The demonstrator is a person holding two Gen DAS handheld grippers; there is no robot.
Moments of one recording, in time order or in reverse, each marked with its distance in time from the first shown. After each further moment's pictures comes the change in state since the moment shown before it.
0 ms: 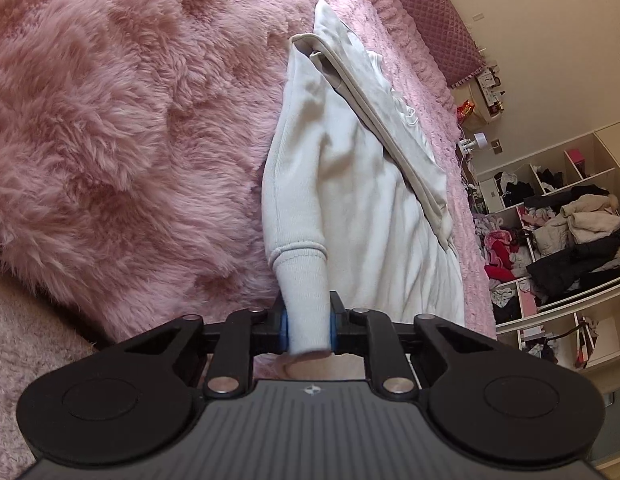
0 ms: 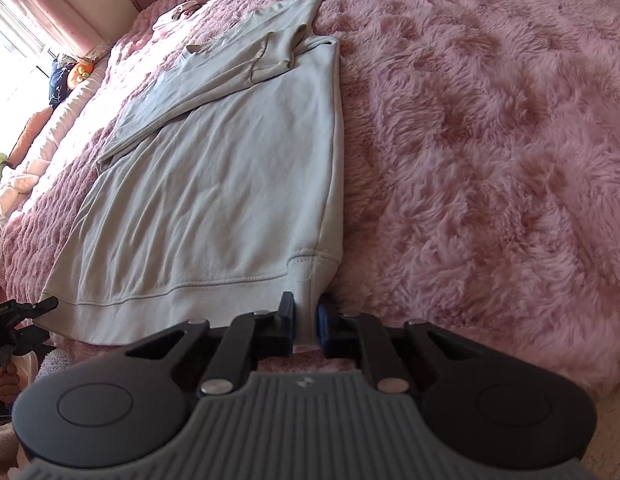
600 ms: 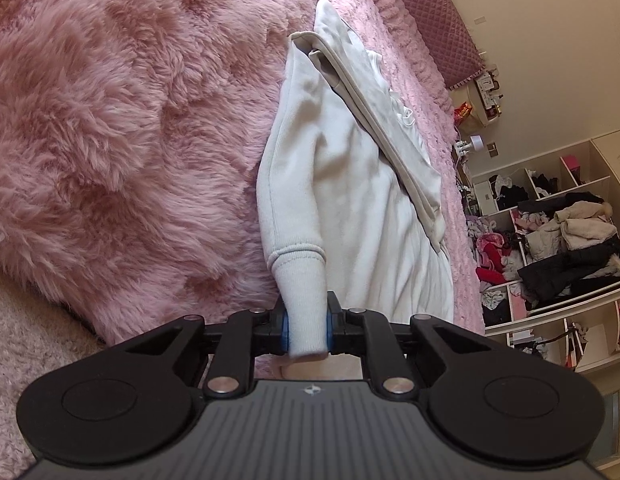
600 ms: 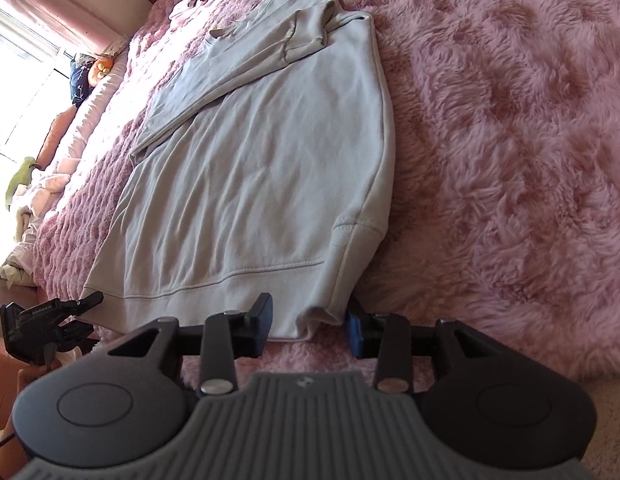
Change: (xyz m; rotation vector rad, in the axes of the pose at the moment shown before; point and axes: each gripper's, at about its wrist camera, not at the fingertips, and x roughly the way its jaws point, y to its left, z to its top) left arm 0.000 0.006 0.003 -0.047 0.015 -0.027; right arm 0.002 0.014 0.006 0.042 0.080 0.100
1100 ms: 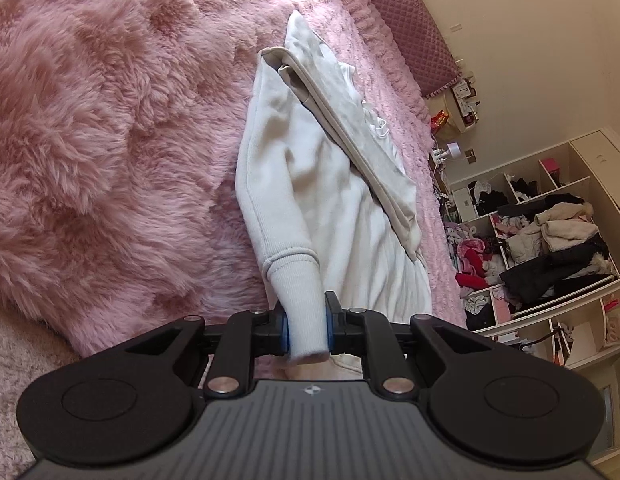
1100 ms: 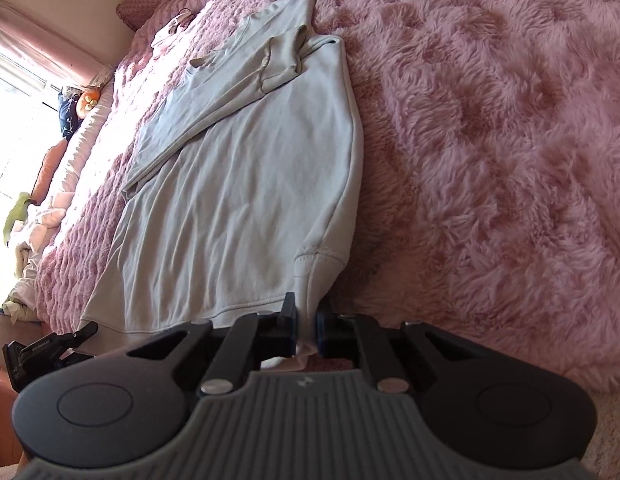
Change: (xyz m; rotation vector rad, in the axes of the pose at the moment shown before) left arm -0.005 -0.015 0.002 0.037 -0.054 -0.076; right arm -0.008 -0.011 0.018 0.090 -0.047 0.025
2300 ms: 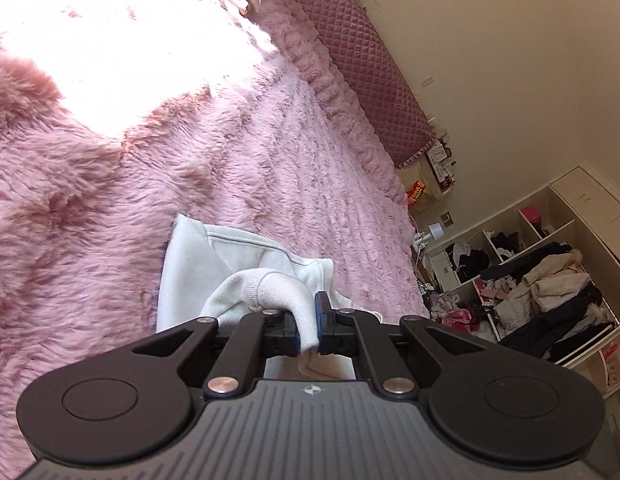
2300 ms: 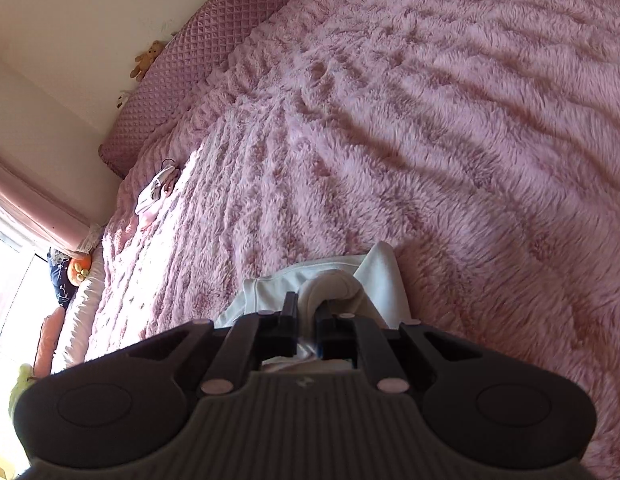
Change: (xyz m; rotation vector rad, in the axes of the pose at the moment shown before) left arm 0.216 -0.017 0.301 0.079 -0.155 -0.085; right arm 0.183 0.038 0.381 0.155 -0.341 0.027
